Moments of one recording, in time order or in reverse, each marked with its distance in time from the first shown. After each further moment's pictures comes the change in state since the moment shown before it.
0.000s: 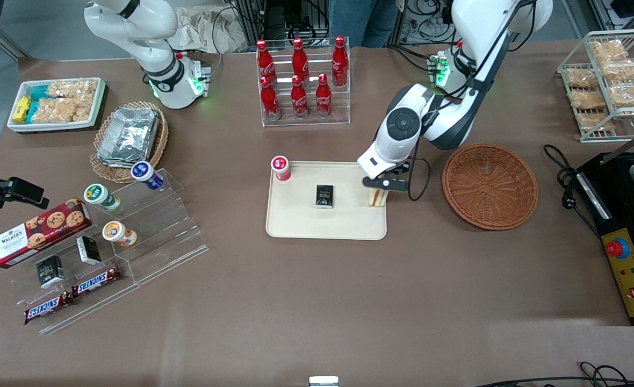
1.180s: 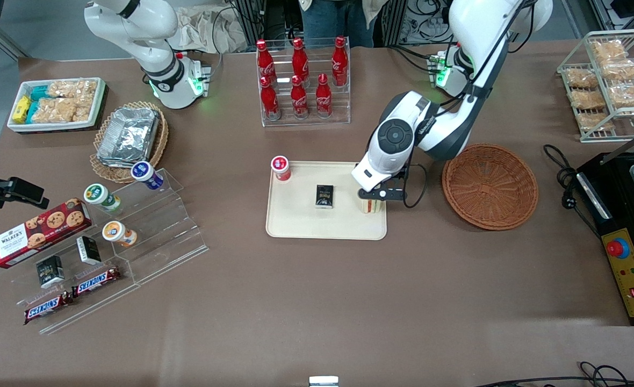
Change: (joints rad) arm 0.008 0.034 0.032 0.322 0.010 -0.366 -0.076
